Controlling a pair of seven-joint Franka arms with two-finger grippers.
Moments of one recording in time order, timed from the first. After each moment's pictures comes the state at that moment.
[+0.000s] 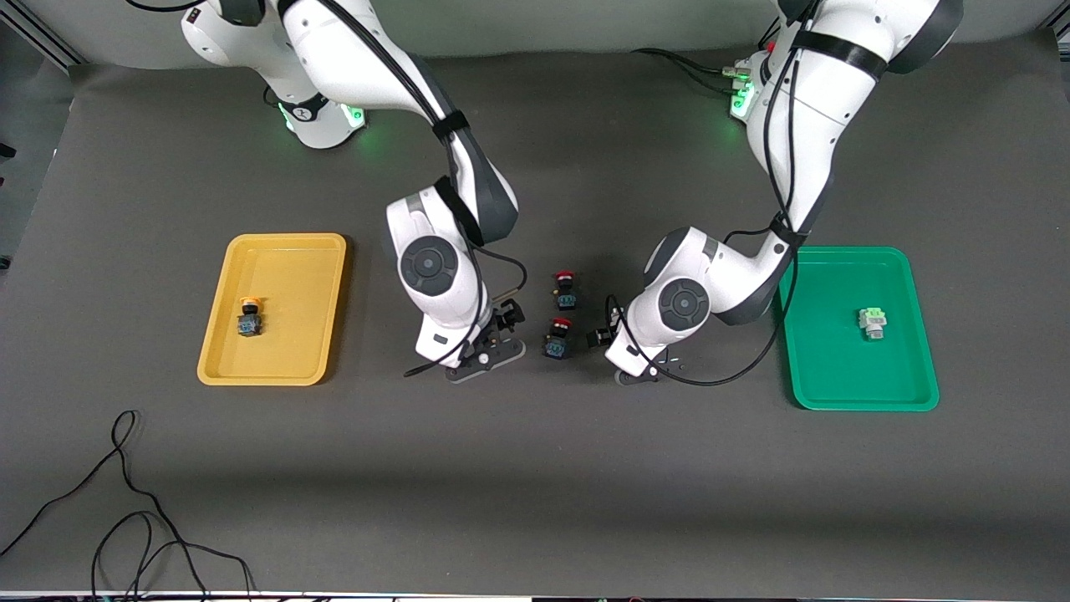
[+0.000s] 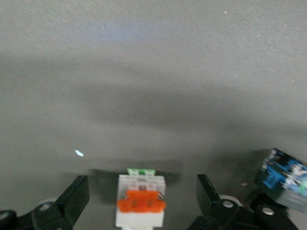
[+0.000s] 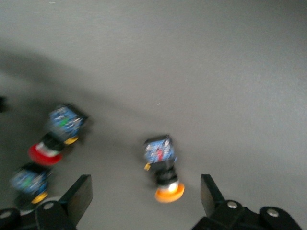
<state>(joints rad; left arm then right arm) -0.30 0.73 -0.29 -1.69 0.03 2.35 -0.73 1.00 0.75 -0.50 -1.54 0.43 2.21 0.01</state>
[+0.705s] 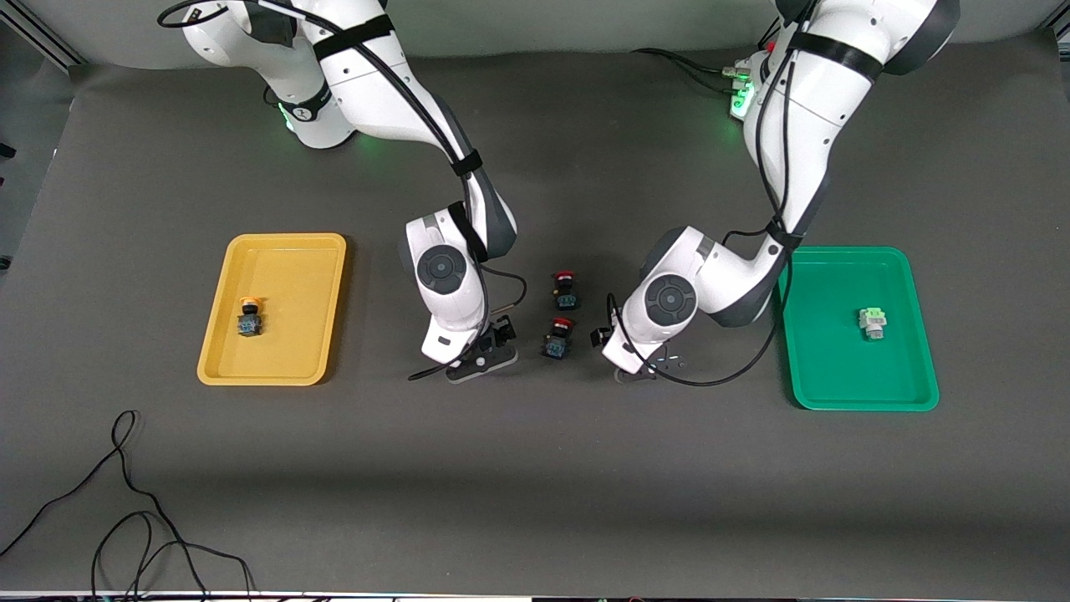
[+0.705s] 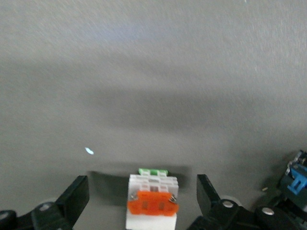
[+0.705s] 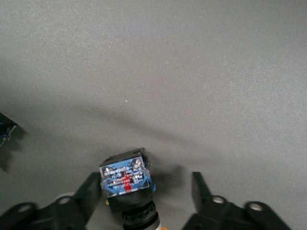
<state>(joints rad) -0.32 0.74 -0.29 -1.69 0.09 2.32 -0.78 1.01 0.81 -0.46 -1.67 0.43 2.45 0.03</state>
